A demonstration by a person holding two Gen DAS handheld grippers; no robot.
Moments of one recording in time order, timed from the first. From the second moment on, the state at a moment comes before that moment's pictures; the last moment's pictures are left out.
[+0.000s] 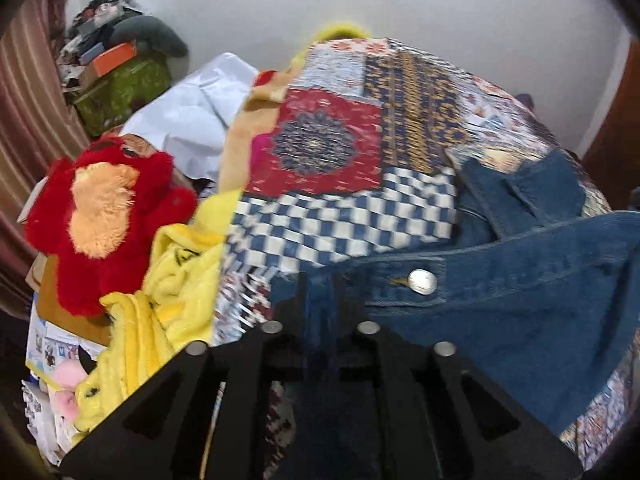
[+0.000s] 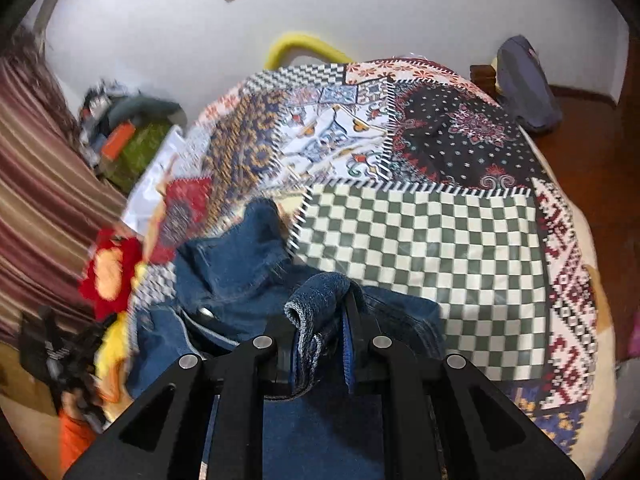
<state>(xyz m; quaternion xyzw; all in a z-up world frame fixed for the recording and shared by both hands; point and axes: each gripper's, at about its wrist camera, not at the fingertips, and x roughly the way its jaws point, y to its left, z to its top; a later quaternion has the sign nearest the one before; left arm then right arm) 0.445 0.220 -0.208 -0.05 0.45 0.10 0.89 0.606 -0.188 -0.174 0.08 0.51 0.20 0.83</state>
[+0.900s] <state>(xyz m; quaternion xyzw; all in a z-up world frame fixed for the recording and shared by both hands) 0.460 0.178 -0.297 0.04 0.51 0.15 0.85 0.591 -0.254 -0.145 -0.02 0.49 0.08 0.87</state>
